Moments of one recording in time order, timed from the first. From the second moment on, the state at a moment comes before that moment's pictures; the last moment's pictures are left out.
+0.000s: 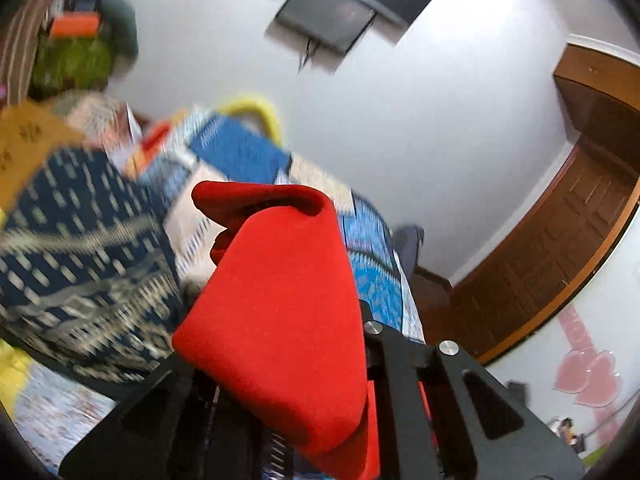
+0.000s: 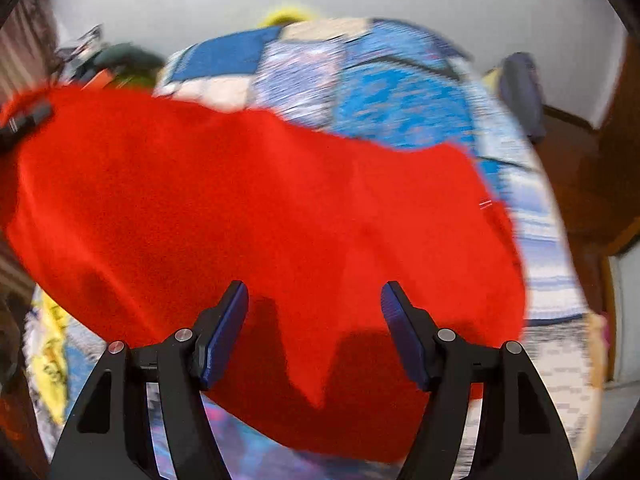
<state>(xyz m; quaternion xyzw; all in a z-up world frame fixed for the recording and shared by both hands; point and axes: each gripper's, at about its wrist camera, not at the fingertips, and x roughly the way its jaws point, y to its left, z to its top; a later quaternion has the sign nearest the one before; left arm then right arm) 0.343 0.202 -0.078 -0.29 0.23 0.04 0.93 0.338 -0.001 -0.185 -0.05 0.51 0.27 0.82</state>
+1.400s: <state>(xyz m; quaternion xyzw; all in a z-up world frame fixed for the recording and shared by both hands) 0.332 0.031 -0.116 -0.07 0.39 -0.09 0.91 0.312 -0.150 -0.112 0.00 0.42 0.19 0.89</state>
